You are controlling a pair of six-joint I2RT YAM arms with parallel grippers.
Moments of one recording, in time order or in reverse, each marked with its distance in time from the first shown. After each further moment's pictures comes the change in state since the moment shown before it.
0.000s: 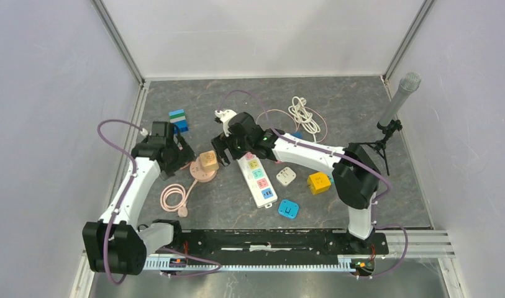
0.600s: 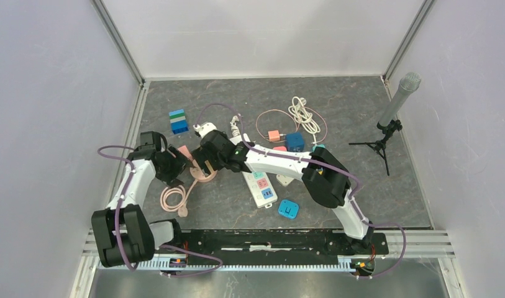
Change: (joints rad) left arm 0.226 0.035 -0.201 0.114 0.325 -0.104; right arm 0.157 0.250 0.251 -0.057 0.314 0.097
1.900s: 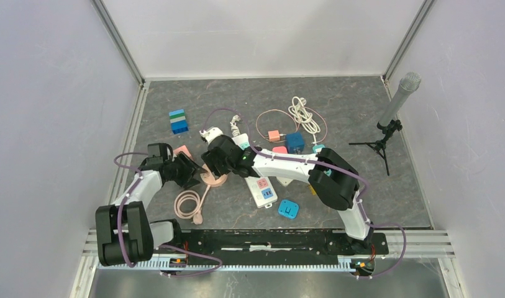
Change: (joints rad) left arm -0.018 0.027 -0.224 0.344 0.270 0.003; right arm 0.005 -0.090 -0.186 0.091 -0.002 -0.029
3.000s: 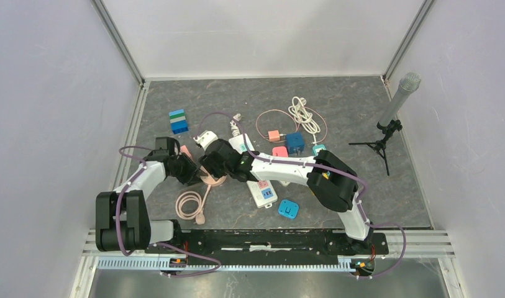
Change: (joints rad) left arm -0.096 0.098 0.089 -0.073 -0.115 -0.013; right arm 0.034 0.013 0.003 0.052 0.048 -0.128
